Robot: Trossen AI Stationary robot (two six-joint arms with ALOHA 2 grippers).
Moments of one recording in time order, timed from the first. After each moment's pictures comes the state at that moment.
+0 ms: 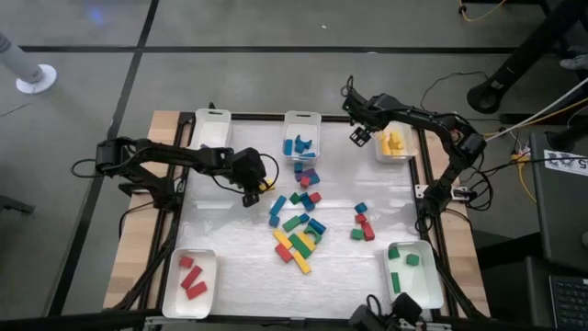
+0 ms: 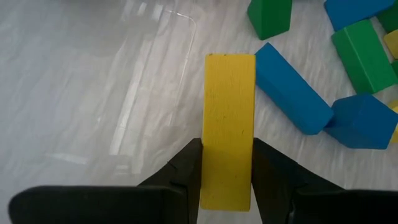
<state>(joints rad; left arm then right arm) 0.24 1.43 0.70 -0.29 0.12 -0.10 -0.71 1.72 1.27 -0.97 0.43 0.03</state>
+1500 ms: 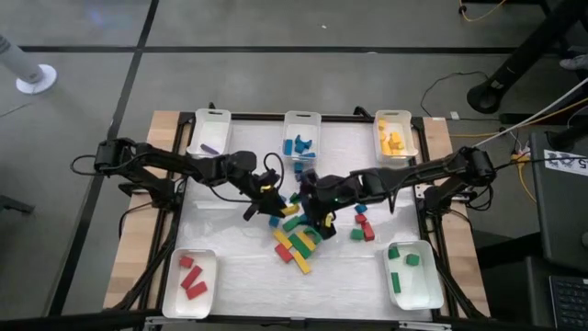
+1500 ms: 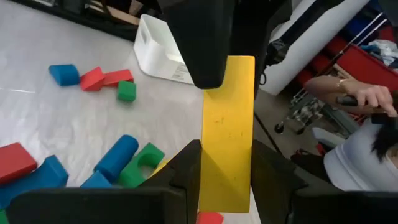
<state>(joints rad) 0.08 1.43 0.70 0.42 0.60 -0.34 0.18 1.62 1.33 -0.34 -0.01 -0.35</state>
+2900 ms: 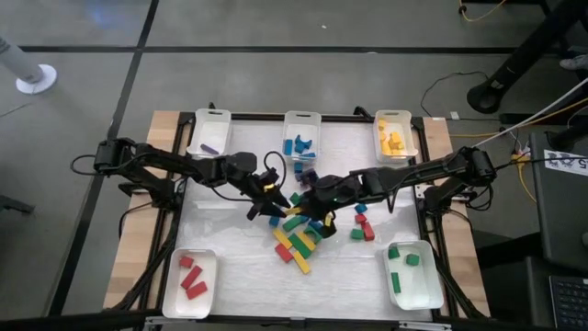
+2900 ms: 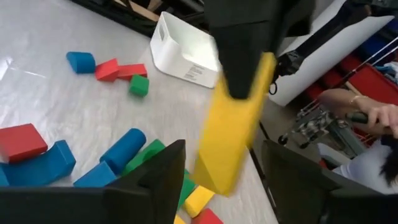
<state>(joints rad) 0.07 1.43 0.70 0.41 0.53 -0.43 0.18 1.62 1.33 -0.36 0.01 -0.36</state>
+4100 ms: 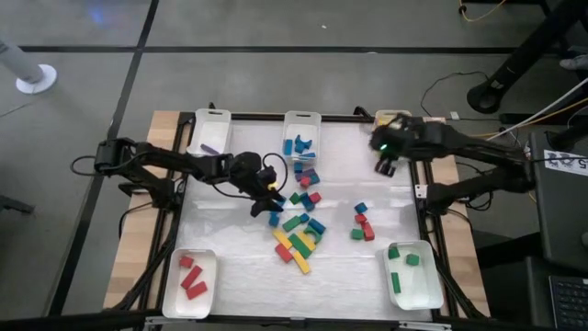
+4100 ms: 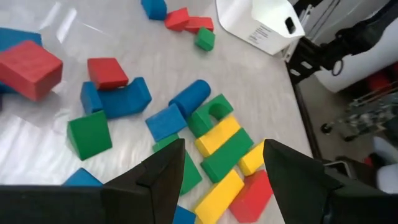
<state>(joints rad) 0.11 1.43 0.70 0.16 0.41 -0.38 -0.22 1.20 1.27 -1.30 0.50 0.00</state>
